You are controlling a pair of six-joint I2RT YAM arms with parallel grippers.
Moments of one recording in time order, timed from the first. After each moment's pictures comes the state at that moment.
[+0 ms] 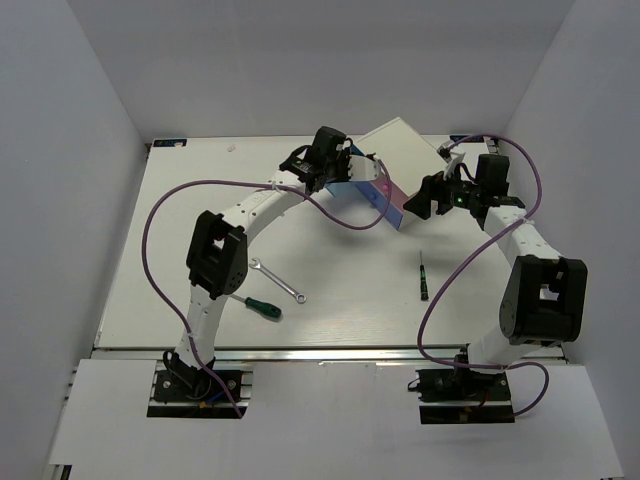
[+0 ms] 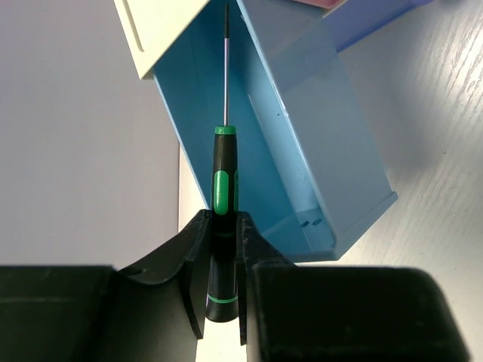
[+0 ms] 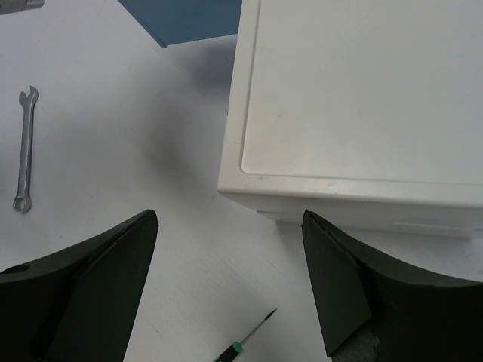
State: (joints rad) left arm -0.63 2.17 1.97 -0.41 -0.07 1.07; right arm -0.03 1.56 1.10 -0.16 -0.83 -0.22
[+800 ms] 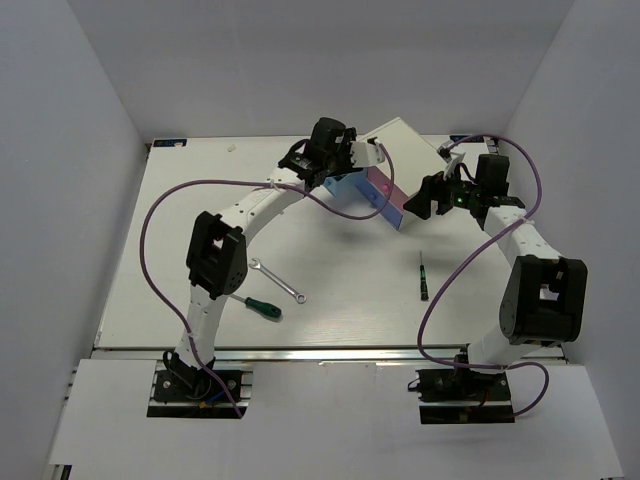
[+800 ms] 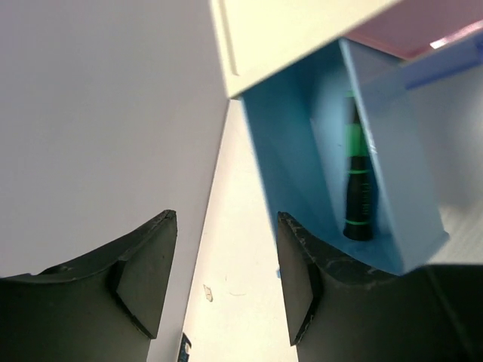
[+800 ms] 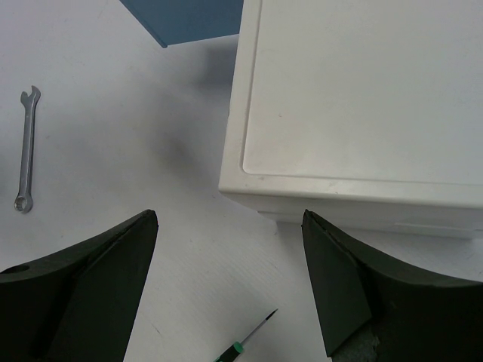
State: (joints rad) left arm -0.63 2.17 2.01 -0.33 -0.10 1.03; right arm -0.03 1.56 1.10 -0.16 -0.83 -0.22
